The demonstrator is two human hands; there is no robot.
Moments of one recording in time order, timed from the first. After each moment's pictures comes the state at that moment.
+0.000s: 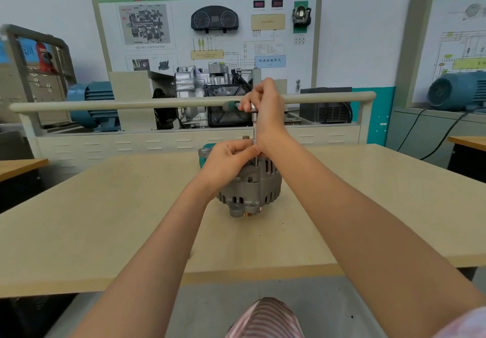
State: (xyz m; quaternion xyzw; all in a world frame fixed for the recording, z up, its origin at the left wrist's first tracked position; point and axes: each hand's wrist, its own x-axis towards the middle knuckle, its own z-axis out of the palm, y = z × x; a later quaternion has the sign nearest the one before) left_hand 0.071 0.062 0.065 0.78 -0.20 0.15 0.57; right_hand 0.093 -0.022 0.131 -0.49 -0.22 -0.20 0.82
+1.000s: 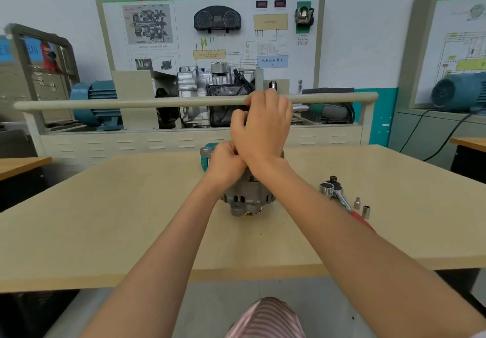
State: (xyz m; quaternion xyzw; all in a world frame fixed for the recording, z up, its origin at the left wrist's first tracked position) left_hand 0.075 0.058 0.061 0.80 -0.12 0.22 0.54; right_hand 0.089 -0.015 0.096 -0.76 -0.11 -0.58 0.28
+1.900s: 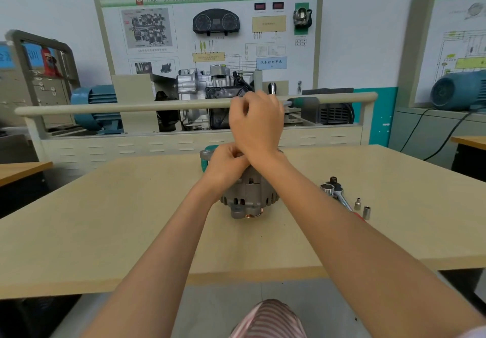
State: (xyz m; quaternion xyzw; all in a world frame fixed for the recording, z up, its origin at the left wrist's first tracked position) left_hand 0.072 0.060 0.062 0.80 -0.15 0.19 0.55; right_hand 0.091 -0.011 0.108 -0.72 -0.19 -0.52 0.42
